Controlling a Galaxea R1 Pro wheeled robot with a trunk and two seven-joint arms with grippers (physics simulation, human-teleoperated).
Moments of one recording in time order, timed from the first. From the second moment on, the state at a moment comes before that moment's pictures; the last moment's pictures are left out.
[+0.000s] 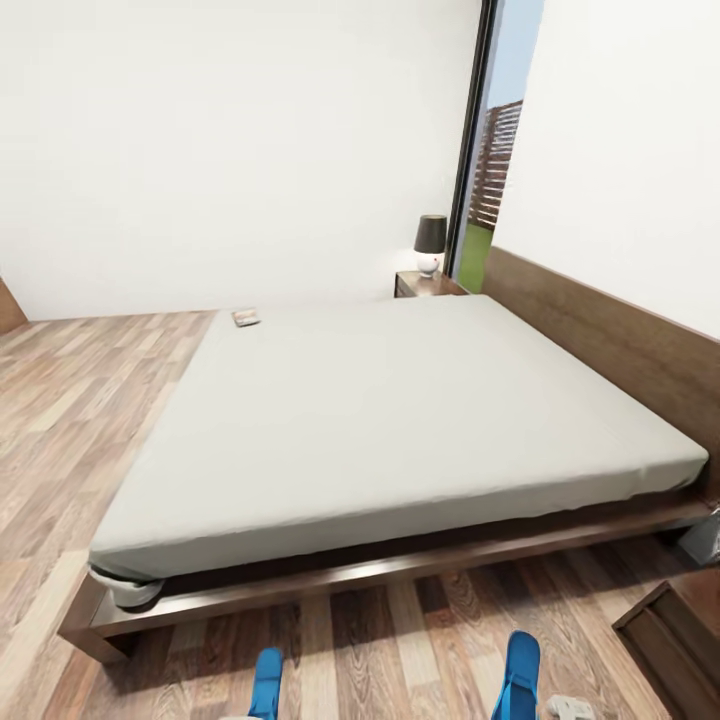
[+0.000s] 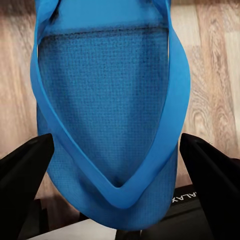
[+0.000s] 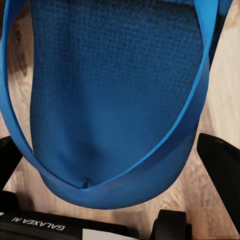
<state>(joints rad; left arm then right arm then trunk) -0.36 0.04 -0.18 -0.13 0.26 -0.08 -0.38 -0.48 -0.21 0.18 0.08 -0.40 -0.16 0.58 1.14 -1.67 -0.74</state>
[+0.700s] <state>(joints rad) -0.36 0.04 -0.18 -0.13 0.26 -0.08 -0.38 -0.48 -0.21 0.18 0.08 -0.40 -0.16 0.58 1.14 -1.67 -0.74</state>
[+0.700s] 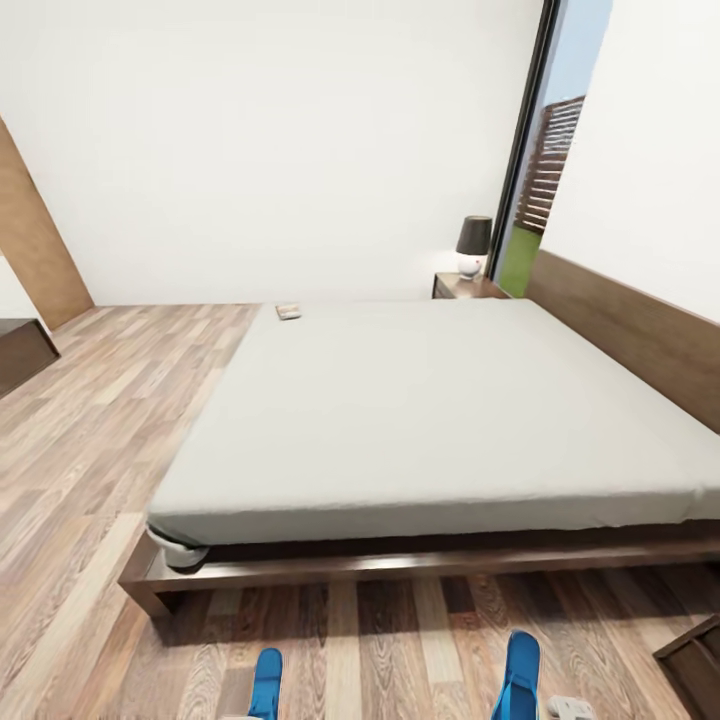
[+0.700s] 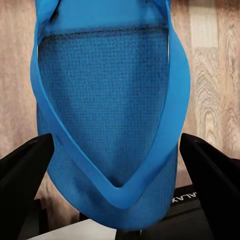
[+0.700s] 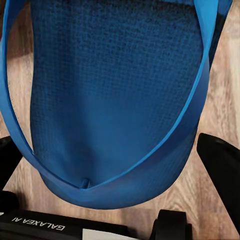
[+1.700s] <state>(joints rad) -0.36 0.04 -0.18 -0.13 0.26 -0.08 -0.38 -0.48 -0.21 0.18 0.08 -0.40 -0.16 0.58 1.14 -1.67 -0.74</state>
